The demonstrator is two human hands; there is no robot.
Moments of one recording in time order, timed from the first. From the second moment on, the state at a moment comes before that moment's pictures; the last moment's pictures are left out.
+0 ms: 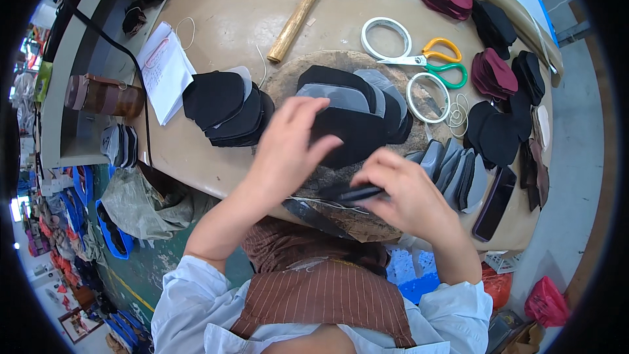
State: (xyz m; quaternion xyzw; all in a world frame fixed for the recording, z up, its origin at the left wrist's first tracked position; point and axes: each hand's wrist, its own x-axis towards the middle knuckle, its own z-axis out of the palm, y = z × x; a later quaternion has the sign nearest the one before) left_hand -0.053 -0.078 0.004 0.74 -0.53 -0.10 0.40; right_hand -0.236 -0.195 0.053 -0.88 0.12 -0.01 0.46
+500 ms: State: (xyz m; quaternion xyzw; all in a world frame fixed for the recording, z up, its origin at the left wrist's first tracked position) left_hand 0.094 -0.008 0.020 0.69 -0.25 -0.28 0.62; right_hand -0.161 -0.252 0.038 -0.95 0.12 -0.04 0.29
